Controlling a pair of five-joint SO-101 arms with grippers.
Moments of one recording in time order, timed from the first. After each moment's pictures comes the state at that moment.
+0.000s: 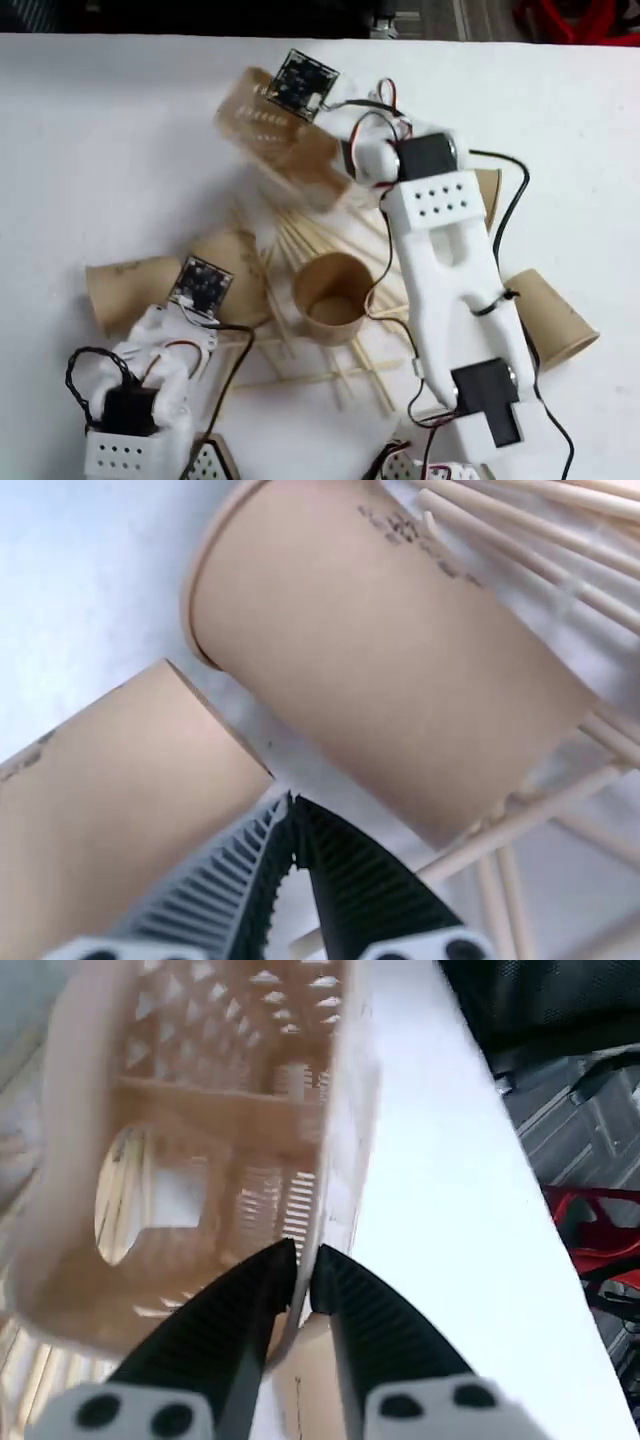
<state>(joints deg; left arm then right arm) -0.9 -104.2 93.7 72.9 -20.7 -17.9 -3.9 -8.3 68.7 50.7</state>
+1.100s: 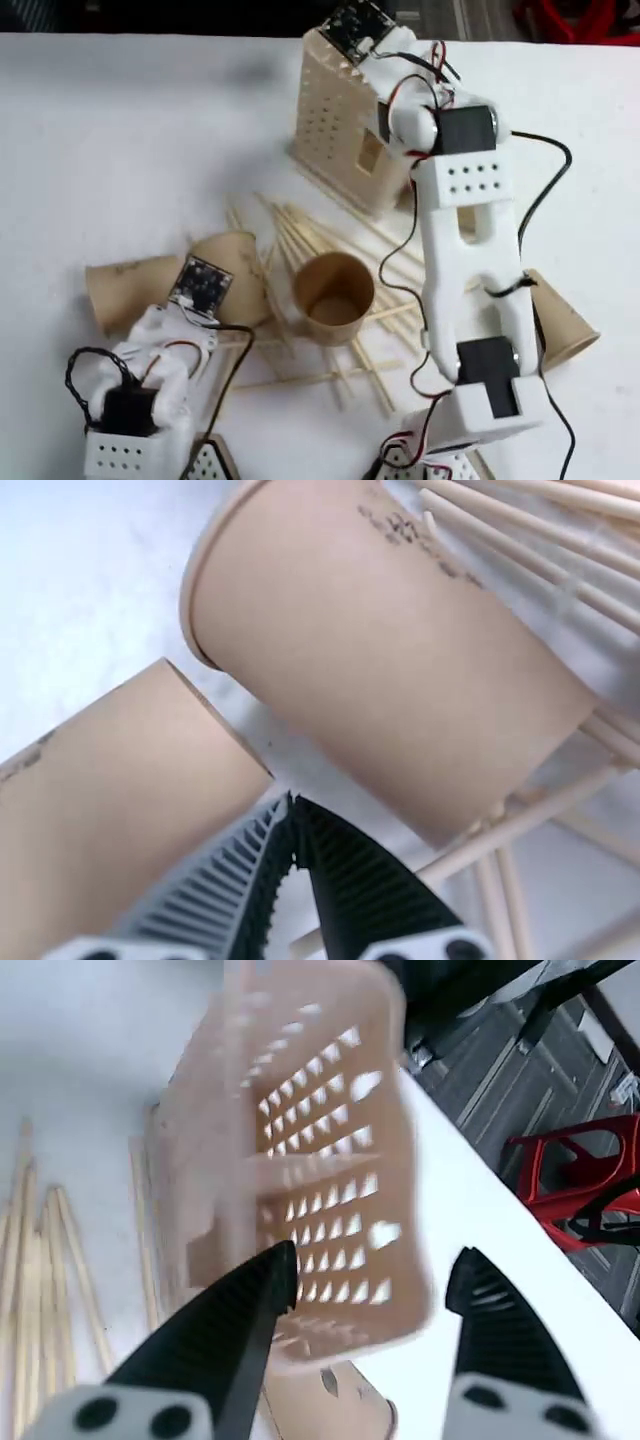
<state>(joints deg) -0.9 -104.3 93.7 72.9 -20.7 -11.8 1.9 -23.5 71.6 40.2</state>
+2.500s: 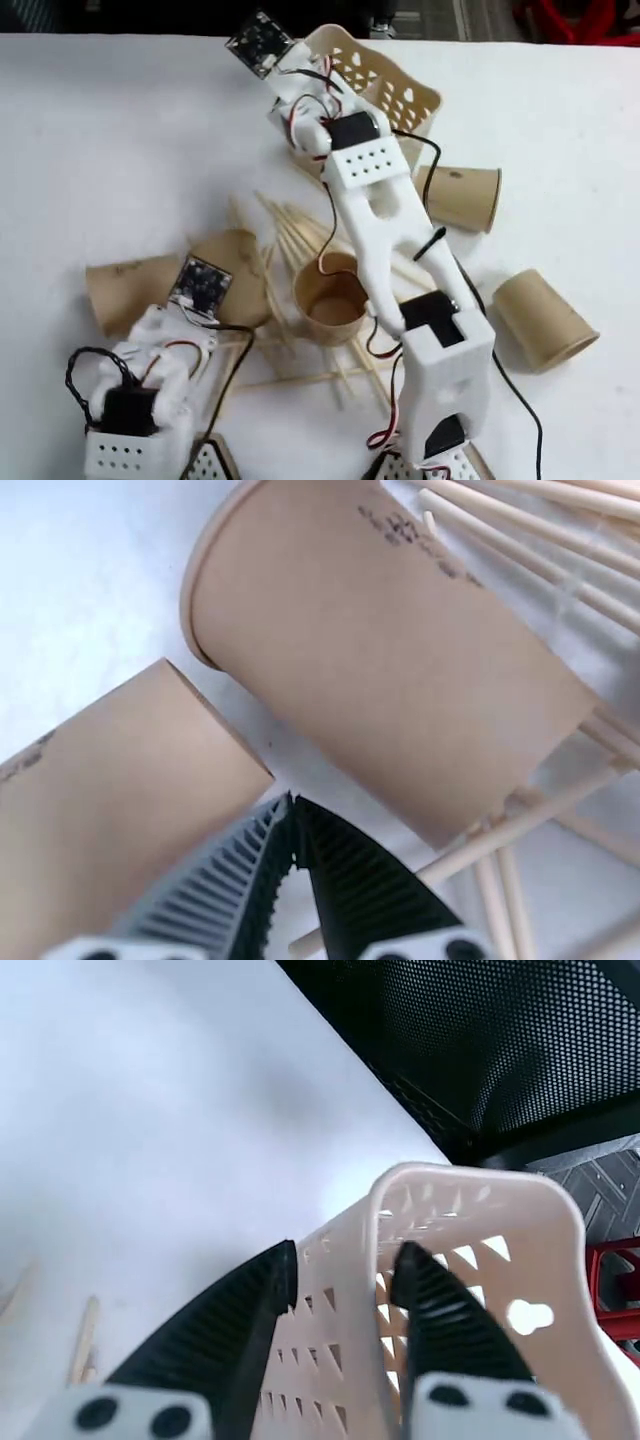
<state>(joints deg) -0.9 -104.3 93.7 72.9 -20.7 -24.2 21.9 -23.5 44.3 32.4</state>
